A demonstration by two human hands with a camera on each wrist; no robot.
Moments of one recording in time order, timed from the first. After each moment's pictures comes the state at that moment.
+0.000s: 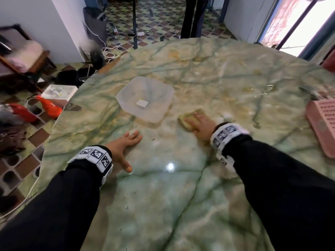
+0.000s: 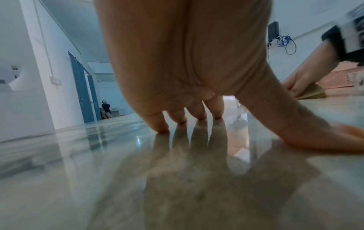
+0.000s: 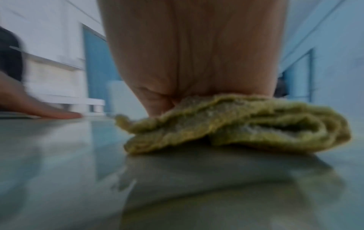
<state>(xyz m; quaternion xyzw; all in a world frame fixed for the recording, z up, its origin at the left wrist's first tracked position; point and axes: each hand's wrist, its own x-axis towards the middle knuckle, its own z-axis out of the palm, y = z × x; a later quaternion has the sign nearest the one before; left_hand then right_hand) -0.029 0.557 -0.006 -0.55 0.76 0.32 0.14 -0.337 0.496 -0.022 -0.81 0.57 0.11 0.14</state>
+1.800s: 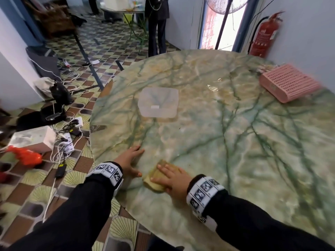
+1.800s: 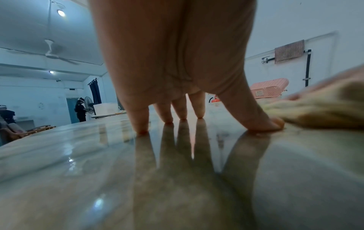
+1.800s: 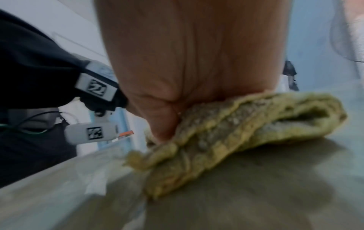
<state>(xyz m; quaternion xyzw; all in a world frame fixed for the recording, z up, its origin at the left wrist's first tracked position) 0.115 0.589 -0.002 -0.44 0.85 0.28 0.09 -0.066 0.726 -0.009 -0.77 0.58 0.11 0.23</state>
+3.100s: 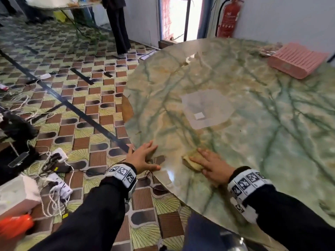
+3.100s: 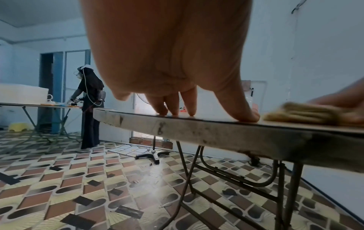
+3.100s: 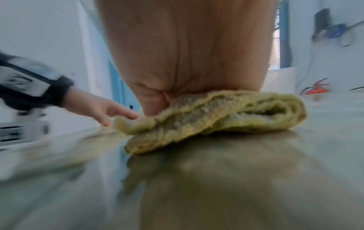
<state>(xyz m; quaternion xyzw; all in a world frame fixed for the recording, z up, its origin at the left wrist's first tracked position) 0.246 0.329 -0.011 -0.28 0.92 0.24 0.14 0.061 0.544 -0.006 -0.53 0.80 0.06 0.28</state>
